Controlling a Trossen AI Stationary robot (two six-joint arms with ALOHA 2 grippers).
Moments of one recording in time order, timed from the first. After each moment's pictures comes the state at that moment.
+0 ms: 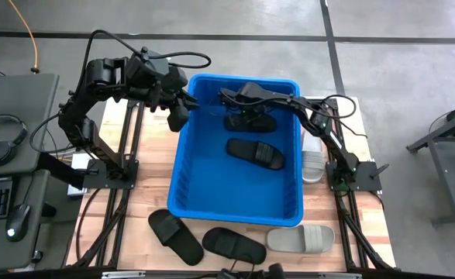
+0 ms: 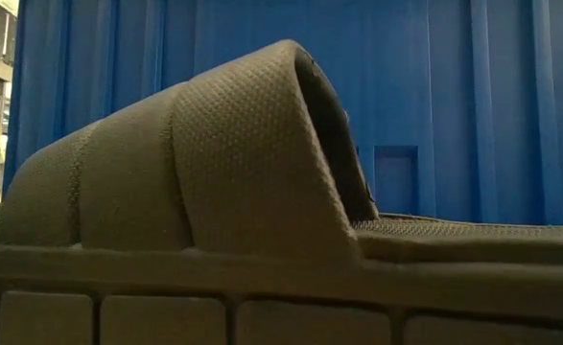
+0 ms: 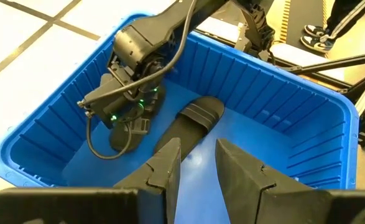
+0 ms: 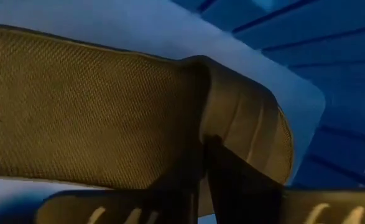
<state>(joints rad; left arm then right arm) 0.31 1.60 2.35 -1.45 -0.07 -0.19 -0.46 2.32 2.08 -1.37 0.32 0.76</state>
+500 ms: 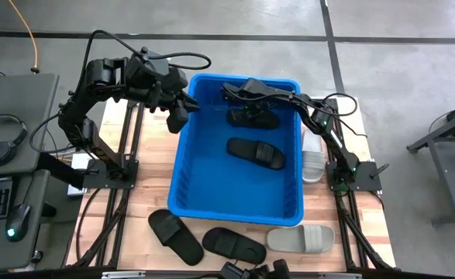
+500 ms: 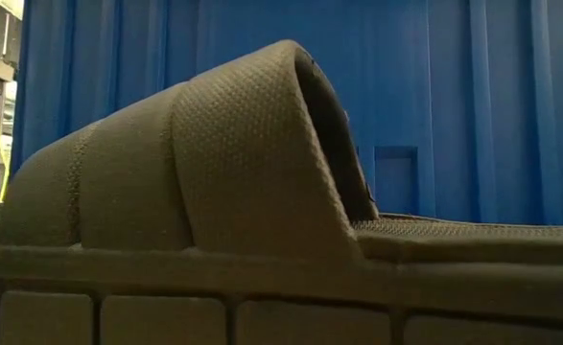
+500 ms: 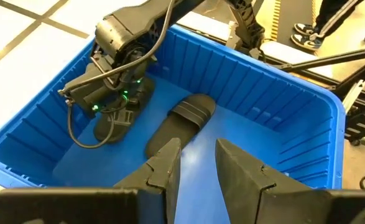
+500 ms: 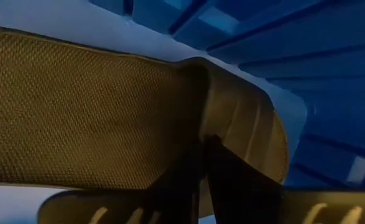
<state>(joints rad) 0.31 1.60 2.35 -1.45 -0.03 -0.19 -0.50 2.32 2.08 -1.38 0.35 0.78</state>
